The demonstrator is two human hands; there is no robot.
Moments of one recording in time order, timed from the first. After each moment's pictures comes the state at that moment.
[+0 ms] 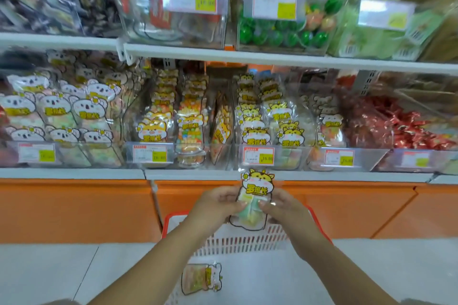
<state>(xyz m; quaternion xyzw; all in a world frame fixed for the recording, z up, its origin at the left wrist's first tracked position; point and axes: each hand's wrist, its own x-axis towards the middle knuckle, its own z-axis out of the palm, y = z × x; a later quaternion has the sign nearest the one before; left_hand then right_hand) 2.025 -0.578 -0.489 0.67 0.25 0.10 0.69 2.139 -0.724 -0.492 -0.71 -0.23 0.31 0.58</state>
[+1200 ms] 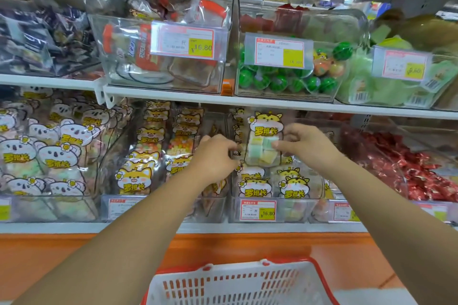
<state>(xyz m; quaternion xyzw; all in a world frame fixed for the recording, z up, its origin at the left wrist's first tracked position) 2.149 -0.472 -0.375 0.93 0.23 0.15 0.23 2.287 -0.632 -0.336 -0.80 -0.41 0.10 0.43</state>
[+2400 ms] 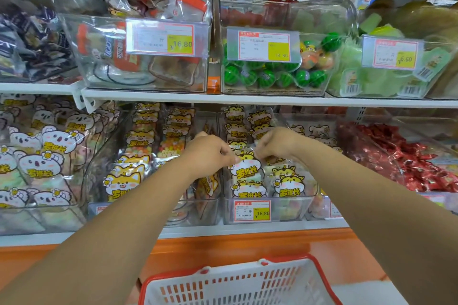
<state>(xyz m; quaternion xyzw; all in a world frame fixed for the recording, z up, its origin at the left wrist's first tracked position) 2.167 -0.444 -0.381 0.96 0.16 0.10 0.23 2.298 -0.594 -0.339 -0.86 -0.34 0.22 0.30</state>
